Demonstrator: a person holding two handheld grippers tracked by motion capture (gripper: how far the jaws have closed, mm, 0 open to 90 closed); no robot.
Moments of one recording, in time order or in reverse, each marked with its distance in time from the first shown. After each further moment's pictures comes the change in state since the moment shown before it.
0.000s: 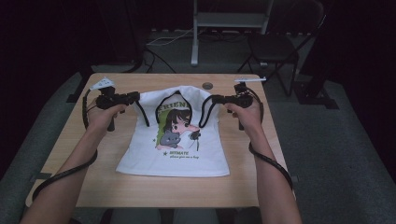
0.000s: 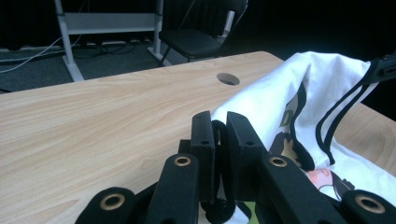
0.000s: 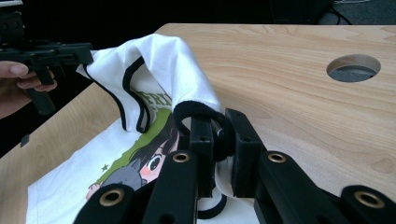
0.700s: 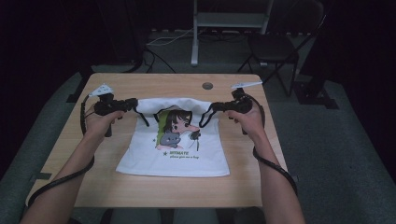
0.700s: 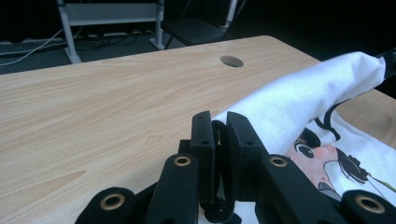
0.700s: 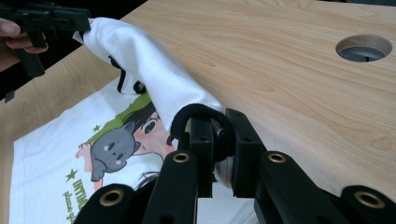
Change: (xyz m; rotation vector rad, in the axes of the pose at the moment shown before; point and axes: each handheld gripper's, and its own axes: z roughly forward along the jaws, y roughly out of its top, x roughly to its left) left arm 0.001 -0.017 -0.006 0.032 0.009 0.015; right arm 0.006 -0.012 -0.001 0.105 -0.019 -0.111
